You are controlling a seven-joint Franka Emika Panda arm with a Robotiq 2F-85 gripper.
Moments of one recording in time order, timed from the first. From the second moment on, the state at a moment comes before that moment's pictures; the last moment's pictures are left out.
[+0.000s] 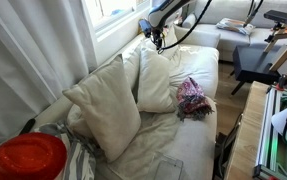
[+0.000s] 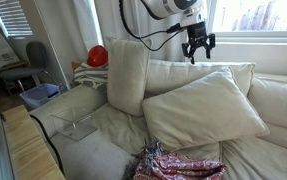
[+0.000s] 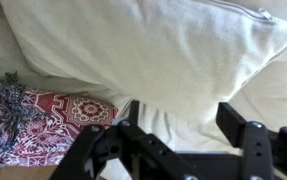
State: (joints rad) arm -0.02 0.86 -0.26 -1.36 0.04 2.42 2.03
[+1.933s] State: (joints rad) arm 0.01 0.94 -0.07 -1.36 0.04 2.19 1.31
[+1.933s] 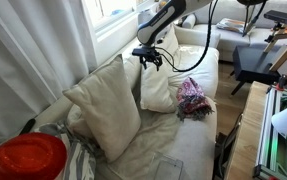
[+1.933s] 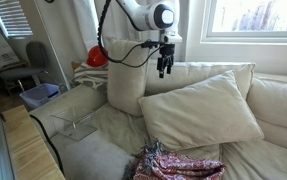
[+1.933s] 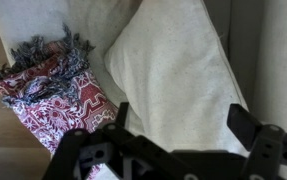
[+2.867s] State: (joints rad) arm 0.09 1.27 -0.05 -1.25 0.07 2.61 1.06
